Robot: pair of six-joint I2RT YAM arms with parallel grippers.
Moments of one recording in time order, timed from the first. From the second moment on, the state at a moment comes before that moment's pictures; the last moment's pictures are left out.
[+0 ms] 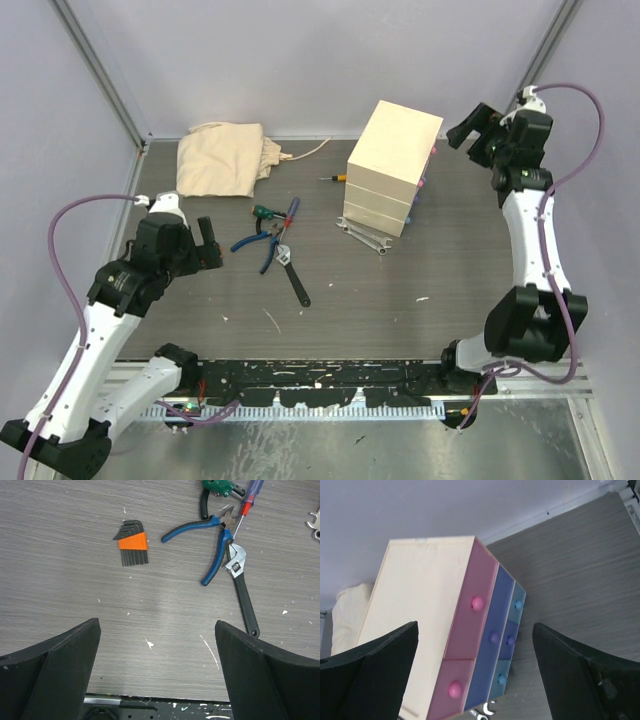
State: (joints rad) left arm -0.38 0.80 1.04 -0.96 -0.29 -0.44; right arm -0.17 1.41 1.37 -0.31 -0.20 0.43
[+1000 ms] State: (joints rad) left arm -0.68 1.66 1.45 -0.32 -0.26 -0.53; right arm -0.18 2.15 1.93 -0.07 -0.73 0.56
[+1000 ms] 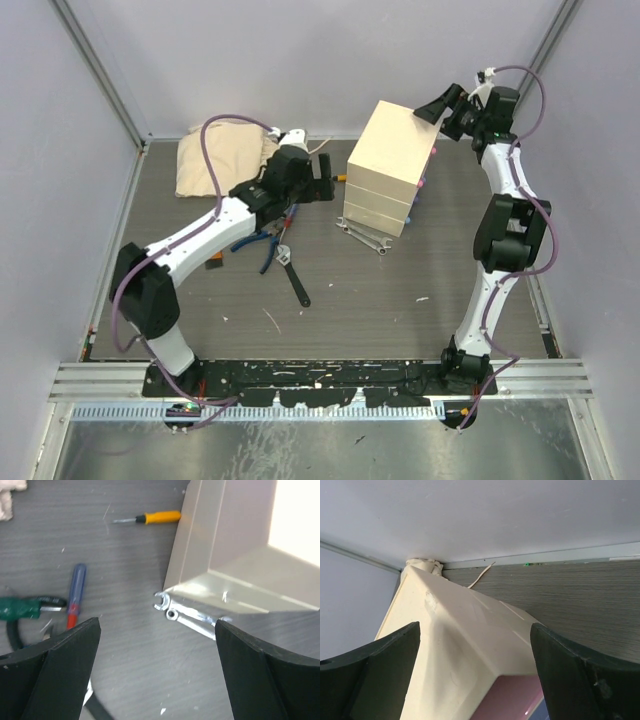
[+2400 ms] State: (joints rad) left arm -0.66 2.03 1.89 -0.41 -0.19 -0.36; right arm -0.21 1.38 1.04 0.06 -0.60 0.56
